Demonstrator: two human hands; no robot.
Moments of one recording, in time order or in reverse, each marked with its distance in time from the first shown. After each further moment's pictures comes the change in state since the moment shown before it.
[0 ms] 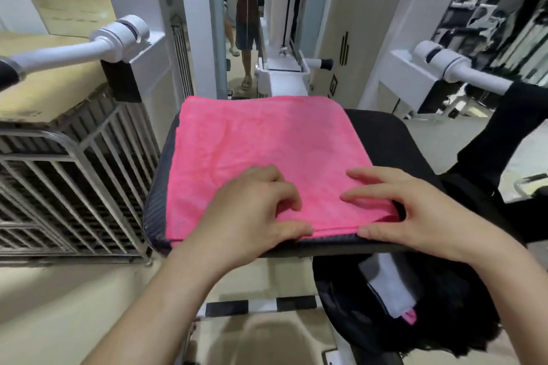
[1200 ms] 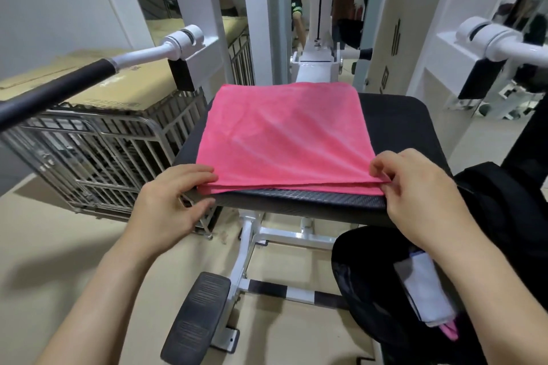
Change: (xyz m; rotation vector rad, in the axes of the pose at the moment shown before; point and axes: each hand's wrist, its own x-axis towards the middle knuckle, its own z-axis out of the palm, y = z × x) left_hand -0.105 -0.003 0.002 0.213 0.458 -0.255; right_hand -0.030 0.032 0.021 -0.094 0.440 0.026
